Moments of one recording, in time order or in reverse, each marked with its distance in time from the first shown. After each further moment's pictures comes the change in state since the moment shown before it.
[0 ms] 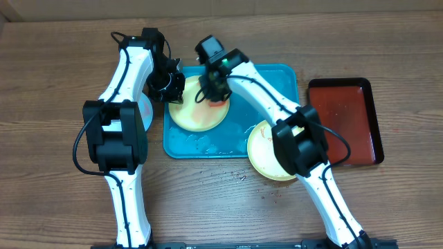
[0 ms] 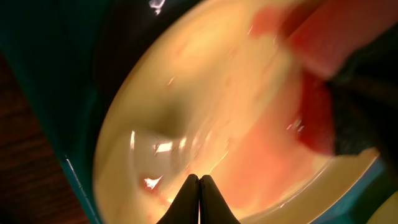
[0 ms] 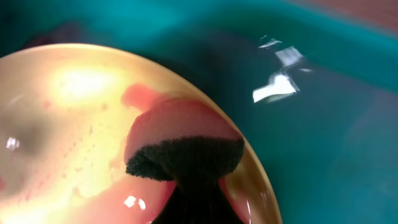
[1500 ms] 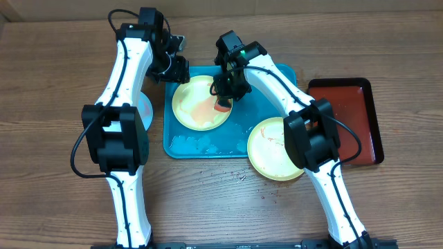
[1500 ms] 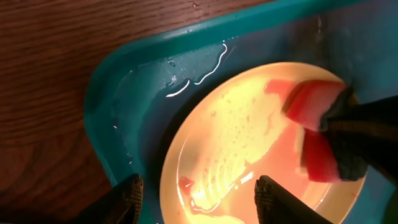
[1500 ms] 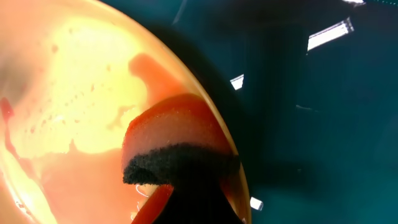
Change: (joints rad) left arm -0.013 -0.010 0.144 0.067 -0.058 0.165; right arm -0.108 -0.019 -0.051 -0.098 -0.187 0.008
